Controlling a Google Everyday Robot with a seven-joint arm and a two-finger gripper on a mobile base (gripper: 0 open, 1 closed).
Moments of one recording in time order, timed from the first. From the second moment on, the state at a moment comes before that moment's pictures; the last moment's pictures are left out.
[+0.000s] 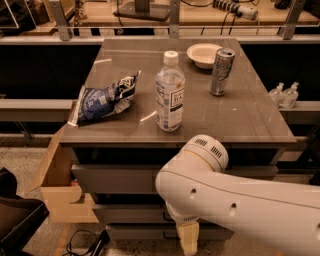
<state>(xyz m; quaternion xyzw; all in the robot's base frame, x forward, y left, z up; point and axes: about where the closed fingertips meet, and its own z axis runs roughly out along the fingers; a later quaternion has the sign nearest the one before) 0.381 -0.054 0.668 -0.77 0.63 -0.06 0.06</state>
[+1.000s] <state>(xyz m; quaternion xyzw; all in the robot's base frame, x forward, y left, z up) 0.412 -0.061 0.649 -0.78 0.62 0.01 0.06</state>
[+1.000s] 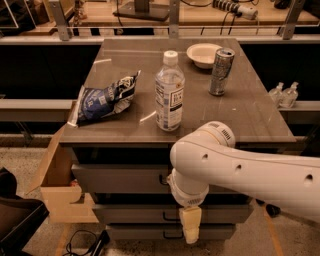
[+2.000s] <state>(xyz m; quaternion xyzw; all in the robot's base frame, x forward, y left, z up) 0.419 -0.058 0.640 -0.77 0.63 0.02 0.06</state>
